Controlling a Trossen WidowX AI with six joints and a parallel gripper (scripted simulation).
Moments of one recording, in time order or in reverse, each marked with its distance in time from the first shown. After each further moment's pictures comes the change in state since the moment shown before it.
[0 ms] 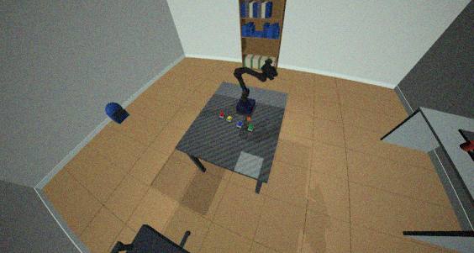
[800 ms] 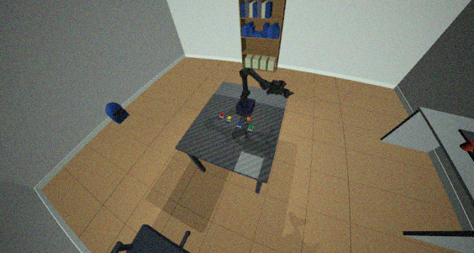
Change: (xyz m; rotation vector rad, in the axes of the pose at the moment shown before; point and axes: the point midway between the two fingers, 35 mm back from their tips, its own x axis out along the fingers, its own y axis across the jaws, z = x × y) arm -0.254 0.147 -0.122 1.545 1.321 -0.208
